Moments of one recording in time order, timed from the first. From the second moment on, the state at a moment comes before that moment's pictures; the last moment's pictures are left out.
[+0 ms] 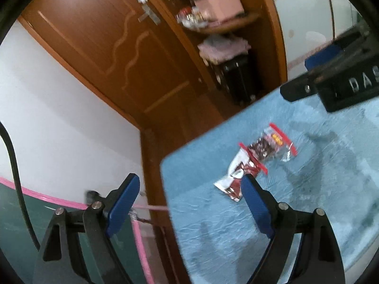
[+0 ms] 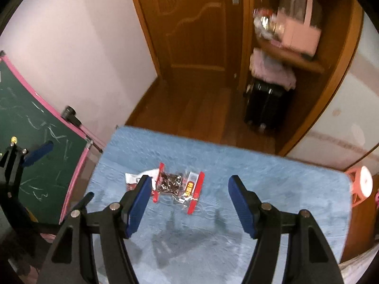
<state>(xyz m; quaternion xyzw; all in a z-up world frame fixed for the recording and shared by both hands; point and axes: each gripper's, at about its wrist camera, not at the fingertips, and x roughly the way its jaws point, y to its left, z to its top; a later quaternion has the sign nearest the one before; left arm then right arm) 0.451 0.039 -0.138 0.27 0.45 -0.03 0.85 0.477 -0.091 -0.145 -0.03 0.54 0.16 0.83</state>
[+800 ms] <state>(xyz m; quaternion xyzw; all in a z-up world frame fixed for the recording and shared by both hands) 0.494 0.059 -0.247 0.18 0.52 -0.04 0.83 0.500 -0.075 -0.265 0.06 0.60 0.23 0.76</state>
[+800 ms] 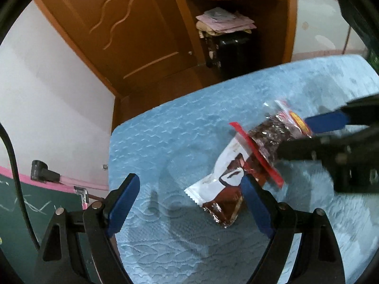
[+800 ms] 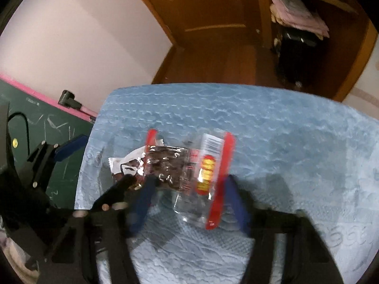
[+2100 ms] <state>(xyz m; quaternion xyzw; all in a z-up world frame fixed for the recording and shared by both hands) 0.399 0.036 -0.127 0.11 0.51 -0.07 0.85 0.379 -0.117 -0.119 0.06 0.49 0.25 0.83</state>
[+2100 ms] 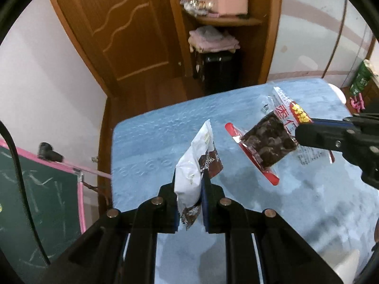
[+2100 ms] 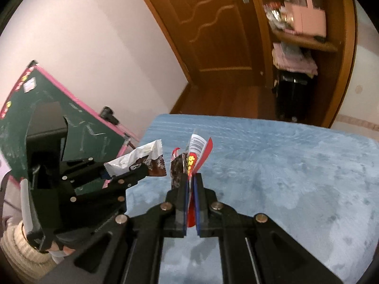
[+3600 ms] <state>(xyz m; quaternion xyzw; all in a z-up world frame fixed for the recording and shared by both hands) 0.059 0.018 -0.060 0.05 0.43 -0.08 0.90 0.035 -0.171 -0.043 0.11 0.39 0.27 0.88</state>
